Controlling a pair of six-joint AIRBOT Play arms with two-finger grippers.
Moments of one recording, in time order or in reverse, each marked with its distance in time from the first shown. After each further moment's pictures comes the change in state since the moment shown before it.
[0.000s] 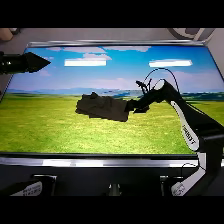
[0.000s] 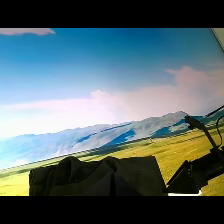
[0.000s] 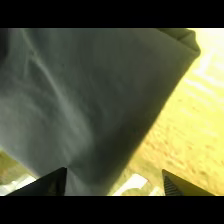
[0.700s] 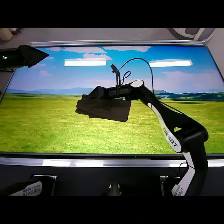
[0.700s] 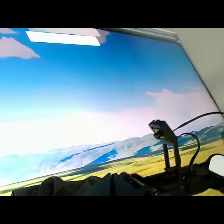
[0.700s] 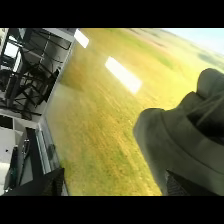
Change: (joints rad) left arm 0.014 -0.013 0.028 -0.090 0.025 -0.001; right arm 0.233 -0.078 0.159 0.678 -0.245 -0.408
